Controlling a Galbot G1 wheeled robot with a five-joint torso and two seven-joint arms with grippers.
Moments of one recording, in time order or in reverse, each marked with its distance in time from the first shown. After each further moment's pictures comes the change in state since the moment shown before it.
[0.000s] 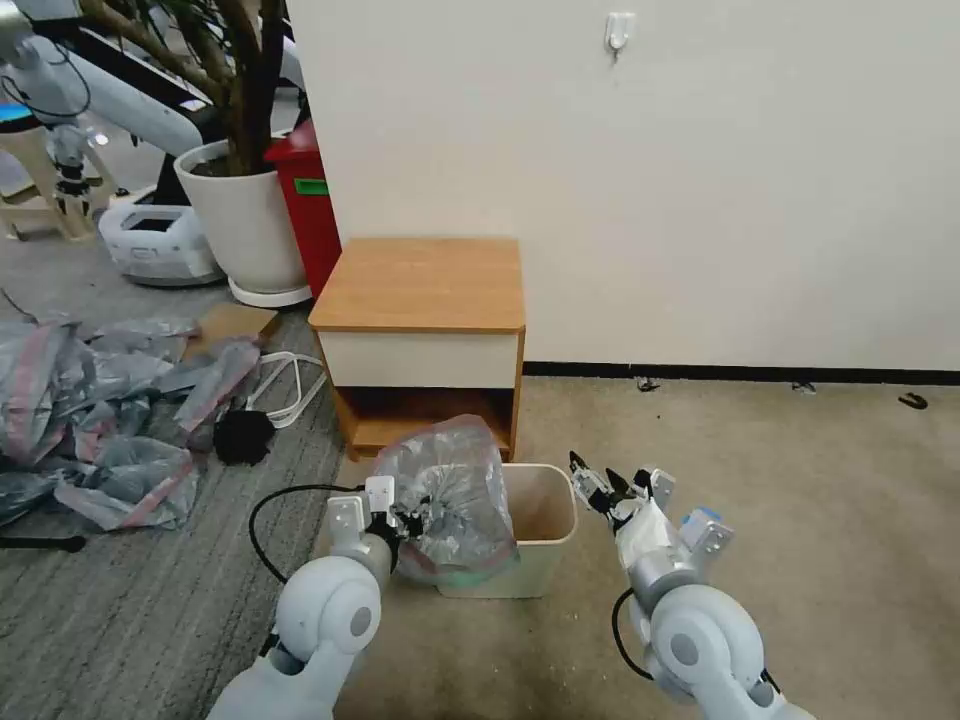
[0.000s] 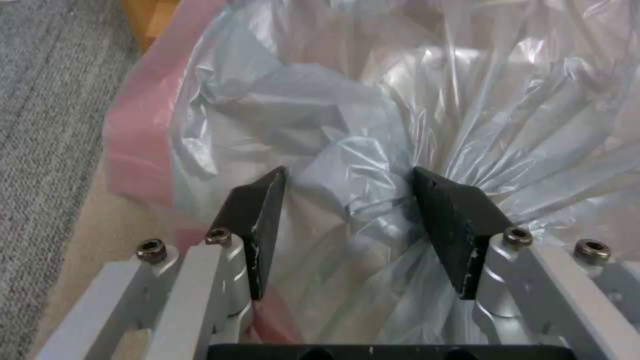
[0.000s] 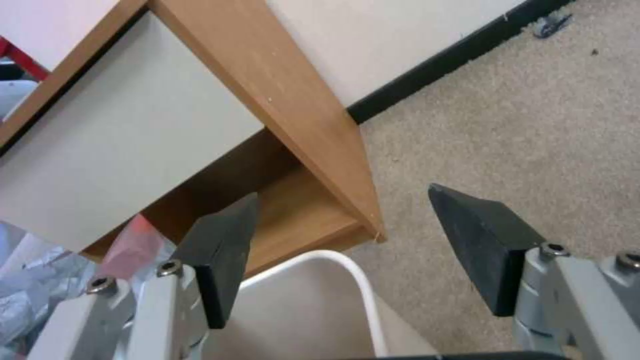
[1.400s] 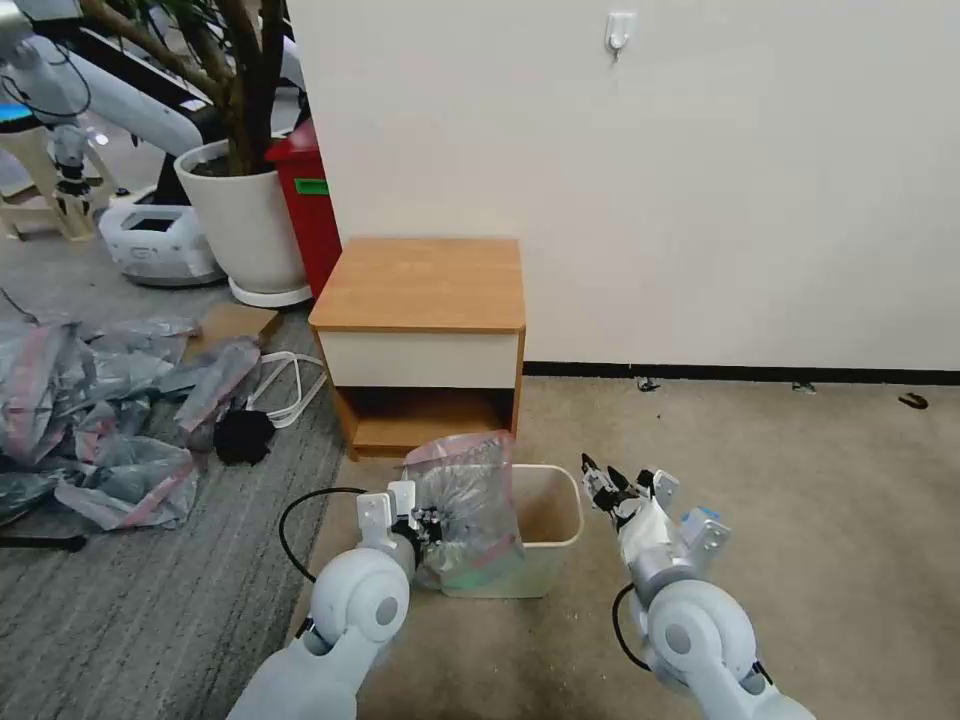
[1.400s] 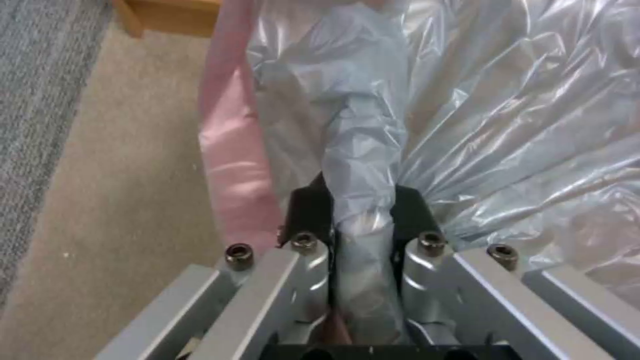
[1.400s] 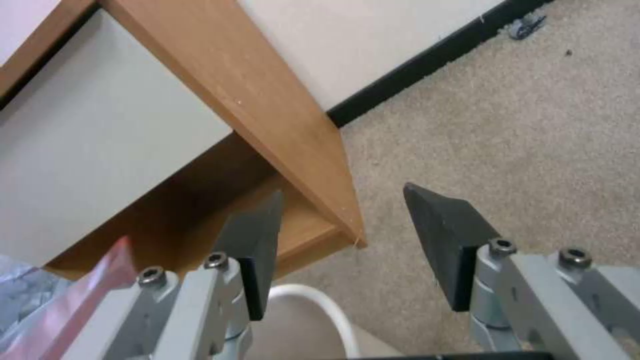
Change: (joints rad) left arm -0.067 0.011 0.091 0.063 -0.116 -0.001 -0.139; right arm 0.019 0.013 0.007 -0.059 -0.011 0.025 -0.002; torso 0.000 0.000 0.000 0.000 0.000
